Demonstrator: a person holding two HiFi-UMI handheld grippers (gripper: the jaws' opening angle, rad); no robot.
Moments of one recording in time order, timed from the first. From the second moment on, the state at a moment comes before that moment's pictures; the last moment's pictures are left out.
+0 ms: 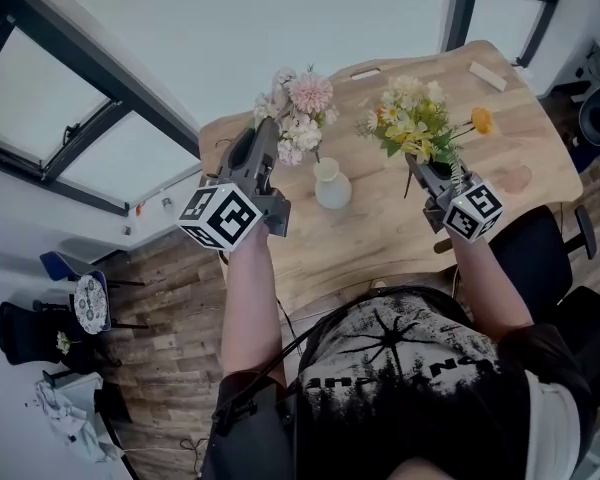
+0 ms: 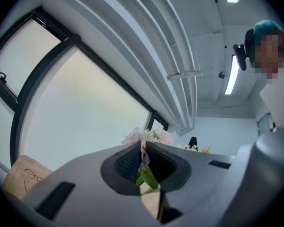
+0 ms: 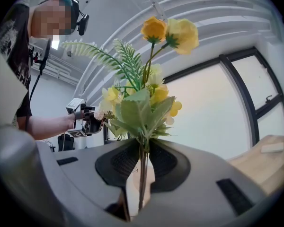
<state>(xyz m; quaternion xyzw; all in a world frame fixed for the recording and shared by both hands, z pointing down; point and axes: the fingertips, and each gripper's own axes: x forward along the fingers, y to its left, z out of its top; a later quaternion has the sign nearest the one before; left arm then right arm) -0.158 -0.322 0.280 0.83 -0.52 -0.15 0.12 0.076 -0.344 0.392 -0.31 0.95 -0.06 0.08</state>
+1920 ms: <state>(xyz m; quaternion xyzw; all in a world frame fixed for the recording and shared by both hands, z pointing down) -0.253 -0.211 0.398 0.70 -0.67 -0.14 0.21 -0.096 -0.360 0.359 -0.08 0.99 -0.01 0.14</state>
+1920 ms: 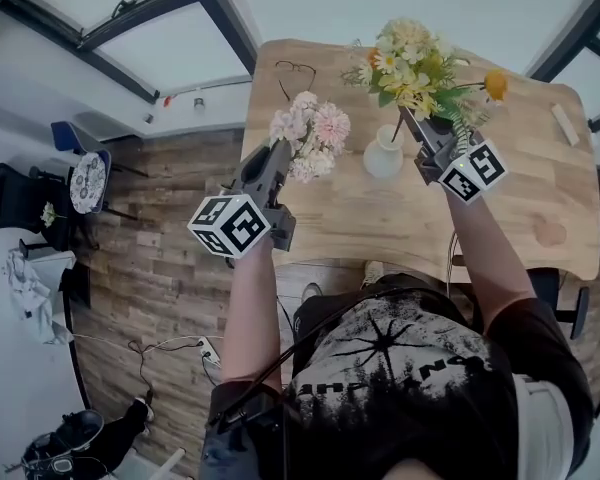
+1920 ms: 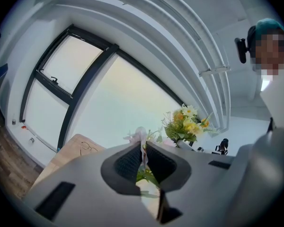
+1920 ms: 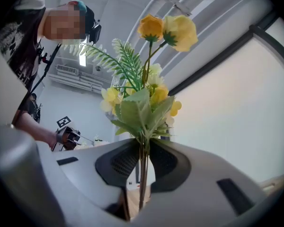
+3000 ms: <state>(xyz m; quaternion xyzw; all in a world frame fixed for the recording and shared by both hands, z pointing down) -0.240 -0.245 0.445 0.71 -0.65 -0.10 0.26 -0.100 -0.367 0.455 -0.10 0.99 -0.02 0.07</state>
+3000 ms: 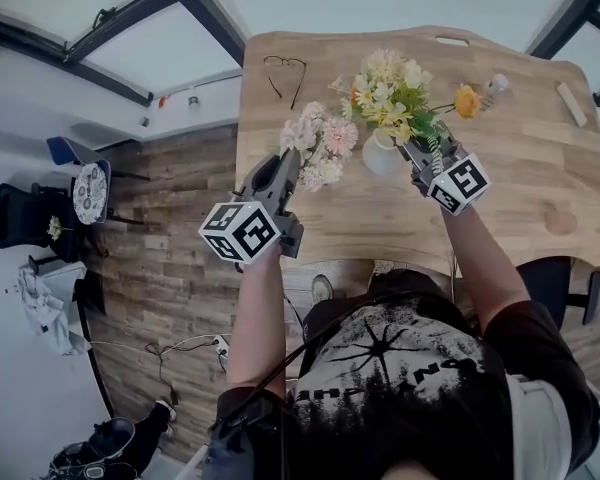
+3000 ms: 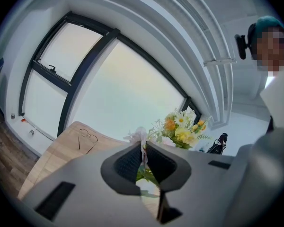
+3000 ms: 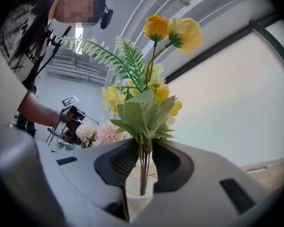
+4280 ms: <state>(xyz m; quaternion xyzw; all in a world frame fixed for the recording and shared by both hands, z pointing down) -0.243 -0.250 0.471 0.71 -0.64 -0.07 0.29 -0.088 -0.355 0.515 -0.13 0.99 -0.03 -0.01</state>
